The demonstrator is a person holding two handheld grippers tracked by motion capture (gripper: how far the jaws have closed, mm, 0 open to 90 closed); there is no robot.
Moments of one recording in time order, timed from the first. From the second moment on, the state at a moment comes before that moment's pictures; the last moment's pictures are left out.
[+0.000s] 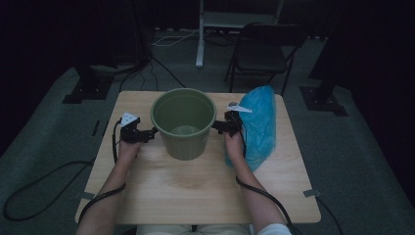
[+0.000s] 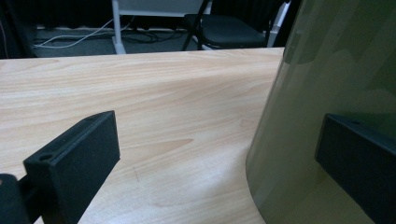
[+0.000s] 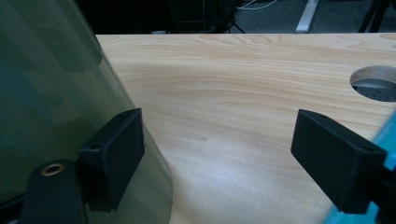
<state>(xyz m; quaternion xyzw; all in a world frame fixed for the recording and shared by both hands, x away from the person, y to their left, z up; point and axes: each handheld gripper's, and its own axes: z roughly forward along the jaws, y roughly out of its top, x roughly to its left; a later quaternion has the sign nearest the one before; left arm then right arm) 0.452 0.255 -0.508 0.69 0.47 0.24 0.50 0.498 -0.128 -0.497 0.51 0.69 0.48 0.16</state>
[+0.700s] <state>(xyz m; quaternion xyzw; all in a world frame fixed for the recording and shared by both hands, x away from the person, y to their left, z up) 0.408 0.247 -0.502 0.72 0.43 0.23 0.49 0.437 -0.146 -0.500 0.49 0.70 0.50 0.14</state>
